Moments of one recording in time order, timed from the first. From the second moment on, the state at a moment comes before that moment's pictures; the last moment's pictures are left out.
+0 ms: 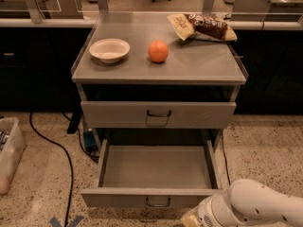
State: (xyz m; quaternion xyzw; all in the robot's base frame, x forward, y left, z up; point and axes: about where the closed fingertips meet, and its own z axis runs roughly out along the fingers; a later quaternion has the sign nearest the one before) arm 0.356 -0.127 0.494 -0.32 0.90 0.24 0.15
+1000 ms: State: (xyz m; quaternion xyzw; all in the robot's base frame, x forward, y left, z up) arm 0.393 -0.106 0.440 -0.34 0.88 0.29 0.17
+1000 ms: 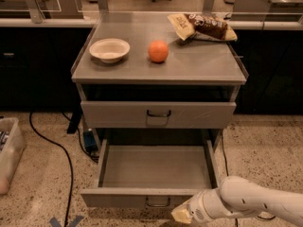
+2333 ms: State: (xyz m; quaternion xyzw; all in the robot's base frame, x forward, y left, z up) arm 0.444 -0.113 0.412 -0.34 0.89 0.25 0.15
